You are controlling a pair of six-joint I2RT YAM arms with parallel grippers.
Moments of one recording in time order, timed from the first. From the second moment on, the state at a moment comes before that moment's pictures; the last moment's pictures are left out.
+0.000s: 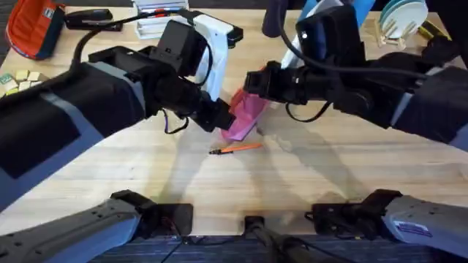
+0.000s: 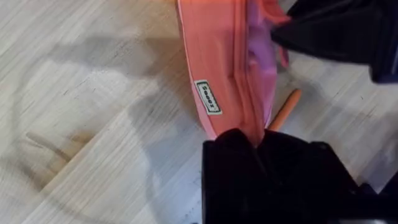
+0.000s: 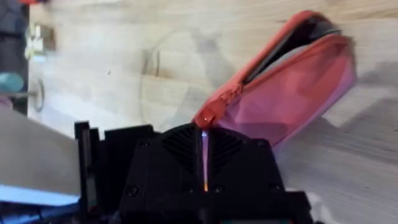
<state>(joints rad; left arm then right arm) -0.41 1.30 0.82 -0.68 0.39 0.21 0.59 1.33 0.86 -0.30 -0.20 0.71</state>
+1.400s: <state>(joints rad) -0.41 1.30 0.82 -0.69 0.39 0.23 0.69 1.28 0.87 -0.42 -0.28 0.21</state>
